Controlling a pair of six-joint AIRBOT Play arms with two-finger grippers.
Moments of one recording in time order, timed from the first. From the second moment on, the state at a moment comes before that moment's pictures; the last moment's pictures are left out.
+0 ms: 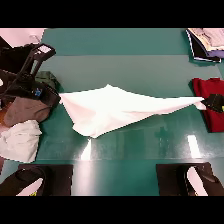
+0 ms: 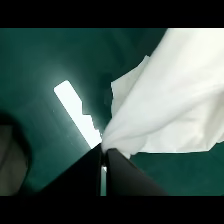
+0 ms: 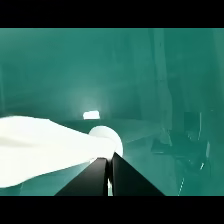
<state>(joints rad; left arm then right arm) -0.31 -0.96 1.25 1.47 -1.34 -1.33 -0.47 -0.72 0.89 -1.13 1.25 1.39</state>
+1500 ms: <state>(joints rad) -0.31 -1.08 1.88 1.43 -1.06 -1.29 -0.34 -1.16 1.91 -1.00 1.26 1.43</state>
